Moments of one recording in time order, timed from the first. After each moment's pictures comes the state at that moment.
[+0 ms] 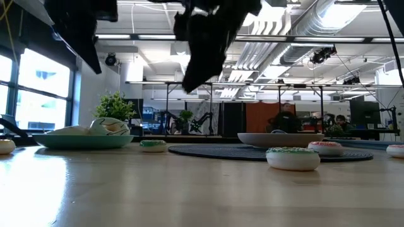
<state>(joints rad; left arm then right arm) -0.22 1.10 0.93 -0.99 -0.39 -0.55 -0.03 1.95 1.58 -0.59 -0.05 0.03</state>
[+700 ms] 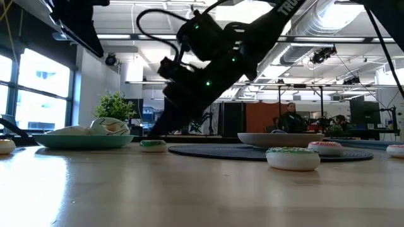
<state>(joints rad) -0.25 0.95 0.93 -0.98 -0.49 -0.58 0.00 2.14 1.31 0.16 0.04 -0.05</state>
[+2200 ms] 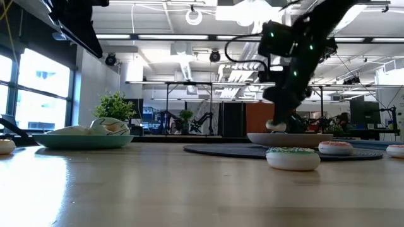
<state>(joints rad) -0.25 0.95 0.93 -0.99 -0.48 -0.58 -0.27 1.47 0.78 -0.41 0.41 0.29</state>
